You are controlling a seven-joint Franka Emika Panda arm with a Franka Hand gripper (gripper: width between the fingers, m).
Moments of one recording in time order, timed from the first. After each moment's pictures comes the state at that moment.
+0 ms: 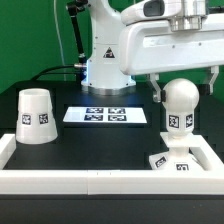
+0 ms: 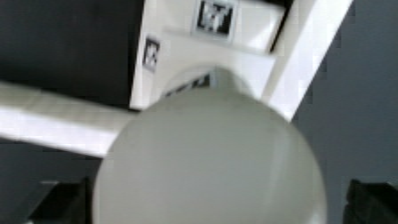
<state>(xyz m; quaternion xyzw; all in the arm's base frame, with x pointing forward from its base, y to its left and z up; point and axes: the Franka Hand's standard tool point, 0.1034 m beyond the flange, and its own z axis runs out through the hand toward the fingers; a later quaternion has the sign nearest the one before) 0.597 0.097 0.131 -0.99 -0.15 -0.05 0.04</state>
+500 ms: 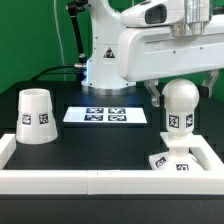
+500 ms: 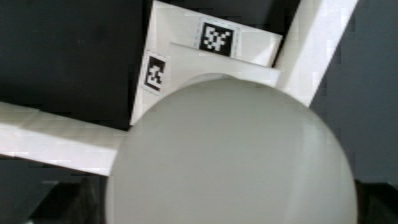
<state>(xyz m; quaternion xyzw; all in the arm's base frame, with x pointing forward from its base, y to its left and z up) 0.602 0.095 0.127 -0.99 -0.16 -0.02 0.04</state>
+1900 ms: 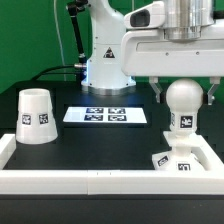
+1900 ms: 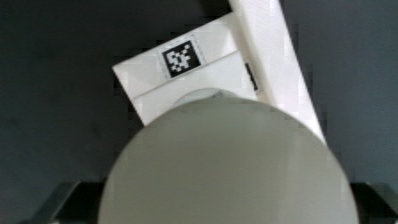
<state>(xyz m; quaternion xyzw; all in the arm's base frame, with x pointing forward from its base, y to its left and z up) 0.597 0.101 0.122 -0.97 0.25 0.00 0.05</state>
